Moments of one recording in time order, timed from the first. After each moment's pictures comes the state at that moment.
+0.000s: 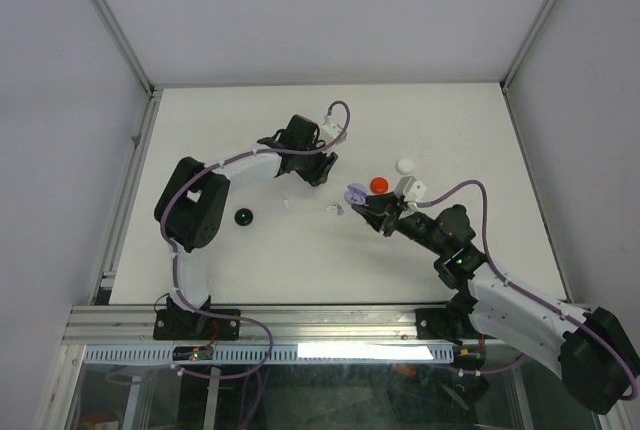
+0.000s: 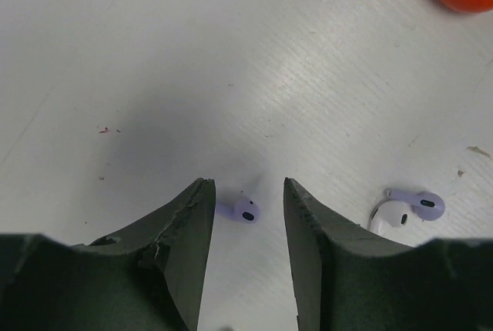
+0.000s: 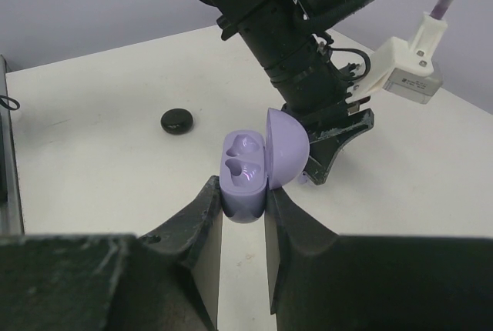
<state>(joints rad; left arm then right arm) -0.59 1.95 1.34 -0.23 0.22 0.19 0.68 0.80 0.25 0.66 -0.34 0.00</state>
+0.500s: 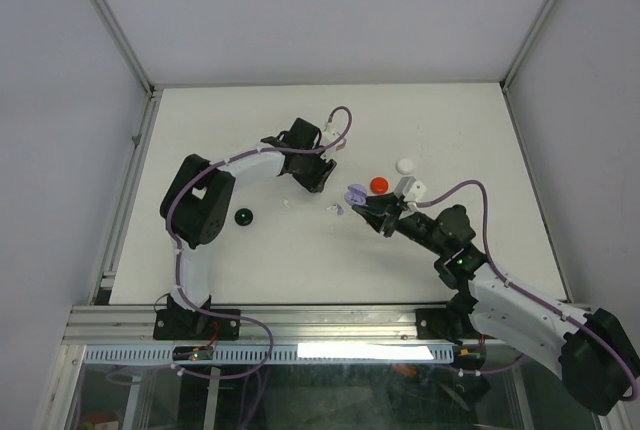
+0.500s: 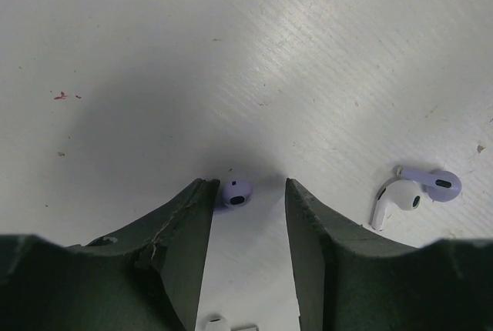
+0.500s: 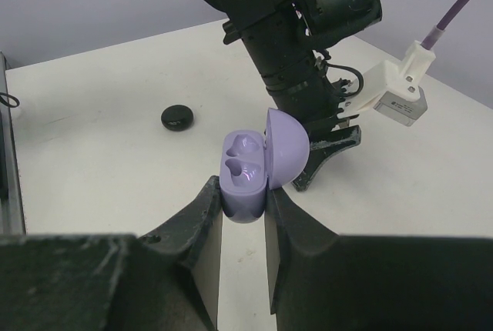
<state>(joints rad) -0.59 2.02 1.39 -0.36 0.22 0.20 0.68 0.79 0.25 0.64 -0.34 0.00</state>
